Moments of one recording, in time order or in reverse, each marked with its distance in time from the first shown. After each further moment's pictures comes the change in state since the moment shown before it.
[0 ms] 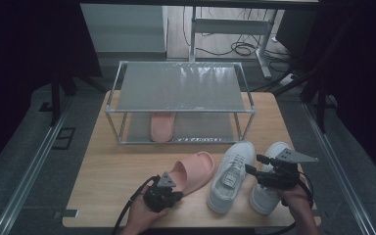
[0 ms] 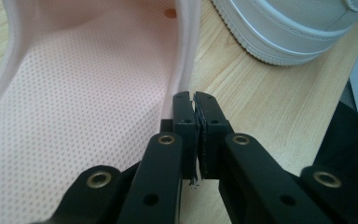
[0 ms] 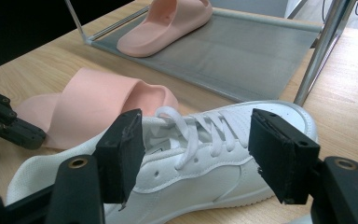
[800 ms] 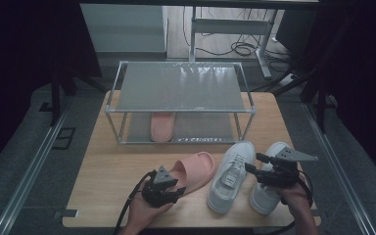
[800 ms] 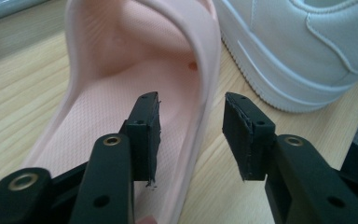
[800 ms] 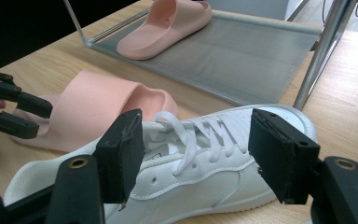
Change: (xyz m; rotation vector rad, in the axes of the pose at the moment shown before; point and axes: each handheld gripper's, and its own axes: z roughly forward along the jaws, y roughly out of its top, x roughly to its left) left arm 0.001 0.013 -0.008 -0.127 0.073 -0.029; right arm -0.002 0.002 0.002 -0.005 0.001 0.000
